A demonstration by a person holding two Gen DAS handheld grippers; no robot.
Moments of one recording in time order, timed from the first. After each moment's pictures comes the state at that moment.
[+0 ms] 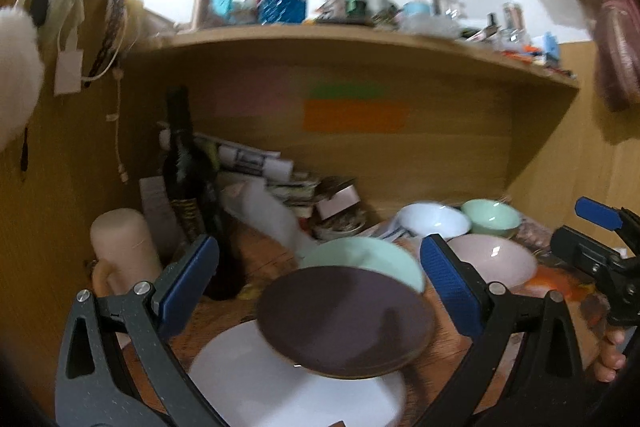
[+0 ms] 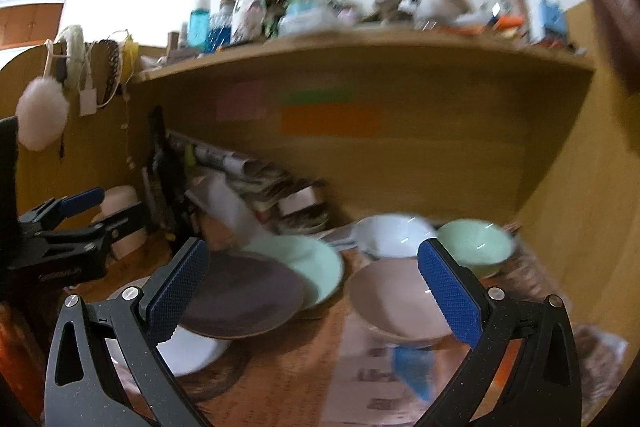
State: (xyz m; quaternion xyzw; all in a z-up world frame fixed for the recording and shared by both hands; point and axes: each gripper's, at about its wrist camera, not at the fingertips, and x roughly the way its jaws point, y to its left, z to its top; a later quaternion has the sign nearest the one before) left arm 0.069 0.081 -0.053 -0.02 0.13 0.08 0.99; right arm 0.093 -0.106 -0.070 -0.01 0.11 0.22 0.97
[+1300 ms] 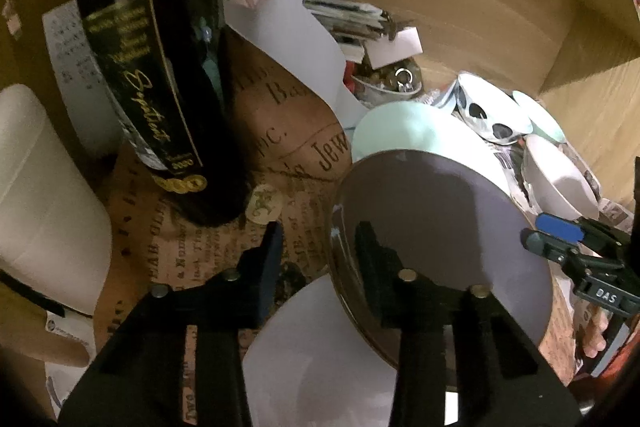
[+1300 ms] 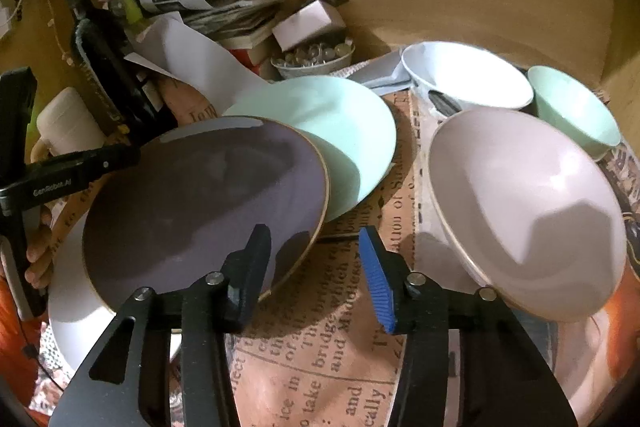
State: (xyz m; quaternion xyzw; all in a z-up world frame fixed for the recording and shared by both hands) left arm 0.201 0.193 -0.145 -0.08 0.41 0.00 0.91; right arm 0.214 -0.046 -0.162 -0.02 0.39 0.23 0.89
